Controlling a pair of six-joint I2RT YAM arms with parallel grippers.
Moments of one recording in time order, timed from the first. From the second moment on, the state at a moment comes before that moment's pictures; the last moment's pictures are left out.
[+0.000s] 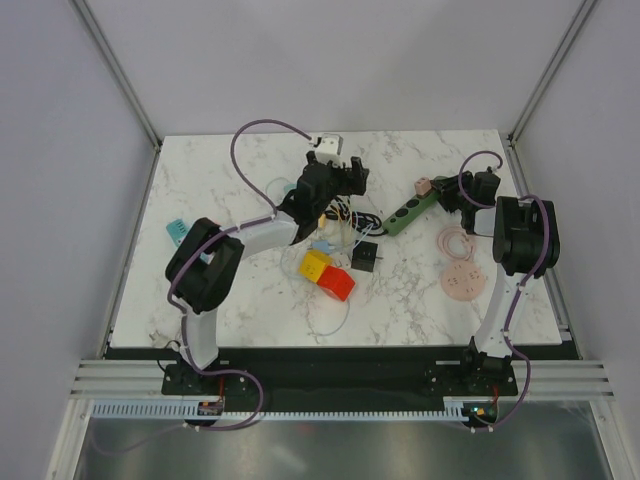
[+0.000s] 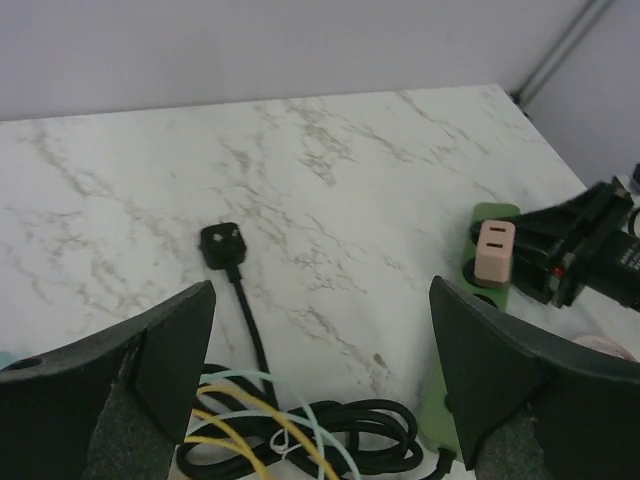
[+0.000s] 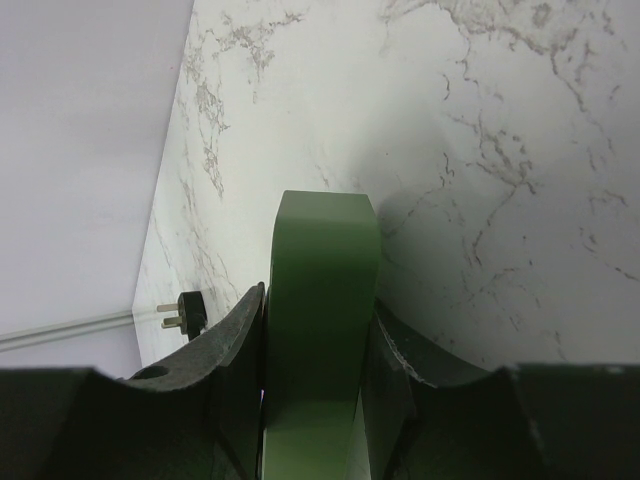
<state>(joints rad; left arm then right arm) -0.67 1.89 1.23 0.58 -0.27 -0.28 -0.15 2.14 1.09 0.61 -0.32 1.02</state>
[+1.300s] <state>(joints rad) -0.74 2.73 2.25 0.31 0.27 -0.61 -0.15 2.16 1.09 0.66 -0.35 1.04</state>
